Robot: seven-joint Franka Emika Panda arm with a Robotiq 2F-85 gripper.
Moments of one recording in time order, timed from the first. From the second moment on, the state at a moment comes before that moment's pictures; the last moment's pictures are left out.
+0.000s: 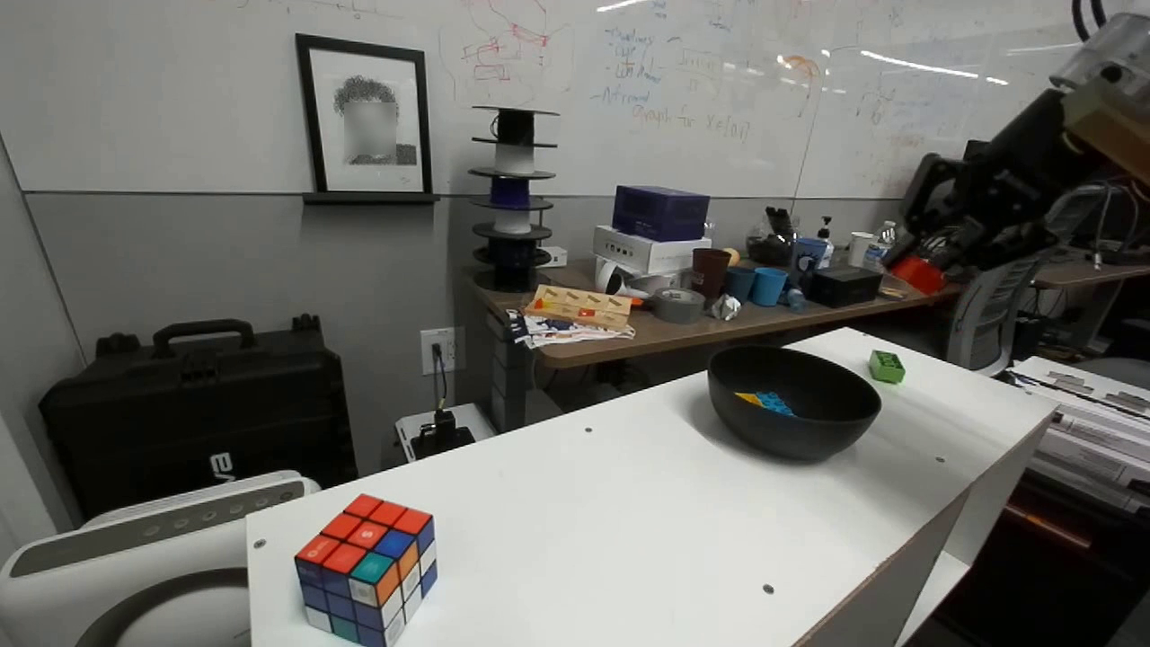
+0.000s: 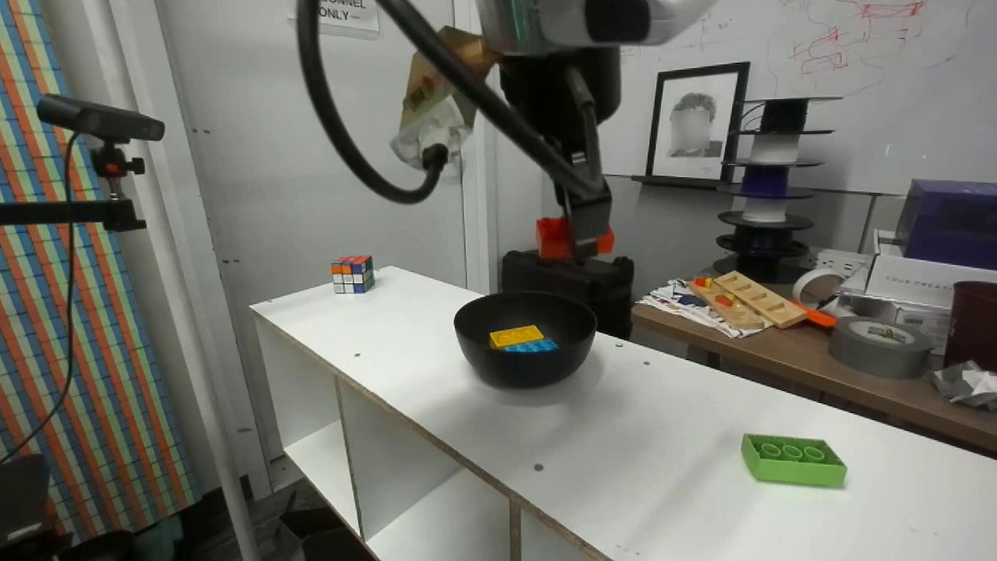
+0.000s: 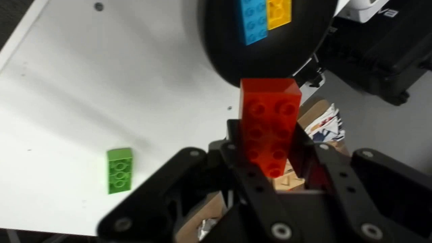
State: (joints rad) arm -0.20 0.11 0.07 -2.24 0.63 2.73 0.00
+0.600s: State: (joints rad) arm -0.08 0.22 0.05 -2.20 0.57 2.73 0.07
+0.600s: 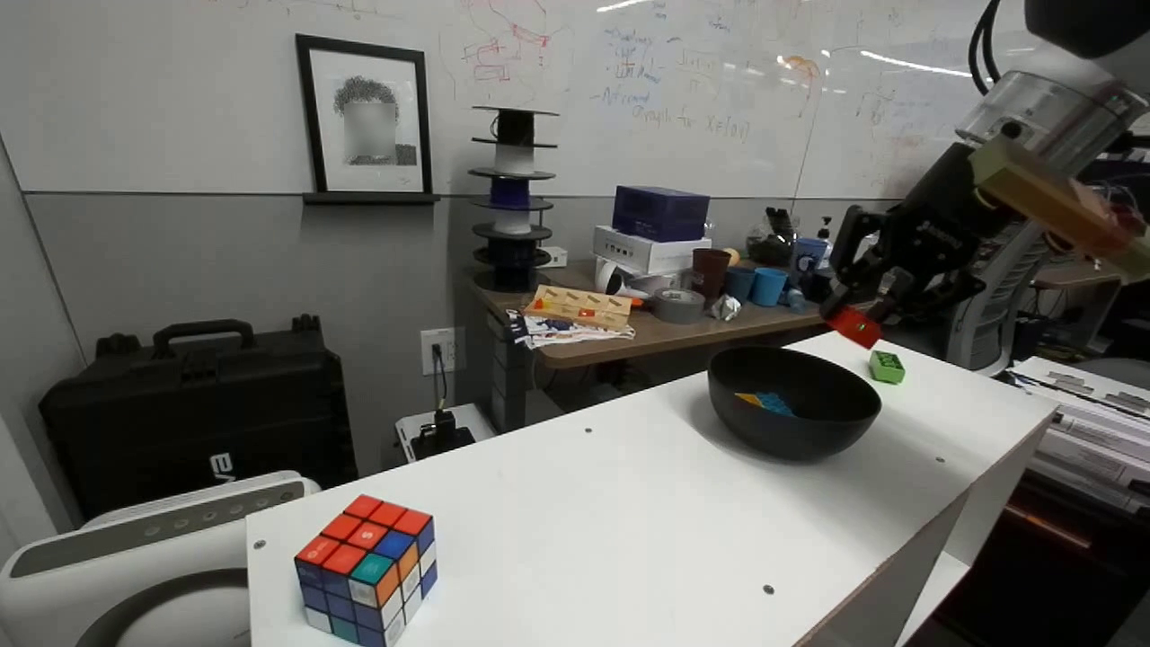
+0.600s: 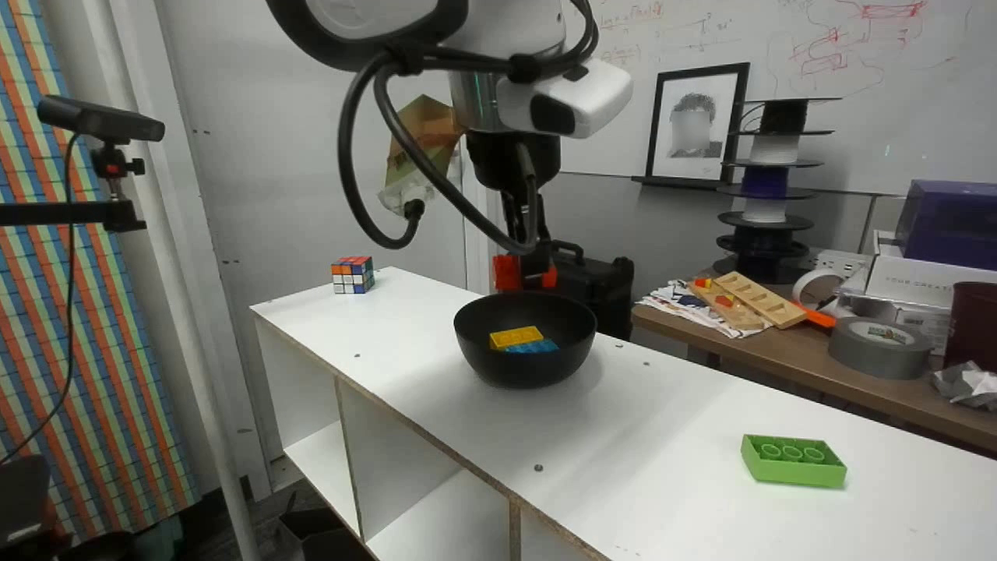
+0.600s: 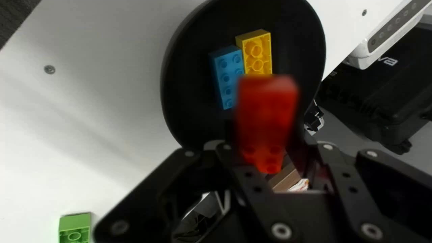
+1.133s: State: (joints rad) arm -0.12 0.22 0.01 -2.20 0.57 2.73 0.07
